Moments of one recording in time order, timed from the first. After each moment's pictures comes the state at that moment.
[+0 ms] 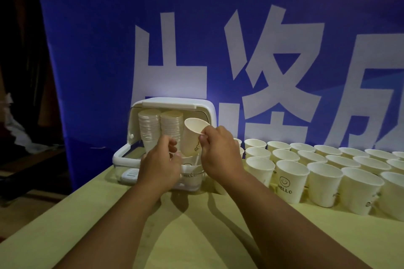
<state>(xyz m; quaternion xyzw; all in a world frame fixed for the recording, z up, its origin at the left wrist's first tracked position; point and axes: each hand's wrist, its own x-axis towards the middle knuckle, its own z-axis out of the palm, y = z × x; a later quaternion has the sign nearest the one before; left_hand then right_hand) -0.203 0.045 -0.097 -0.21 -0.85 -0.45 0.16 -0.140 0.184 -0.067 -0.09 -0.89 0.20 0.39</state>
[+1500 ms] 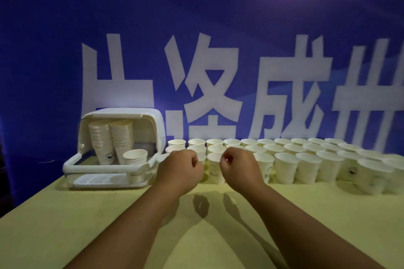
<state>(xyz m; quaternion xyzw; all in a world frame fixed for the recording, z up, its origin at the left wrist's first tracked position) -0.042 0.147 -0.063 -0.36 -0.87 -0.32 0.15 0.045 0.296 -0.075 -0.24 -0.87 0.21 0.38</state>
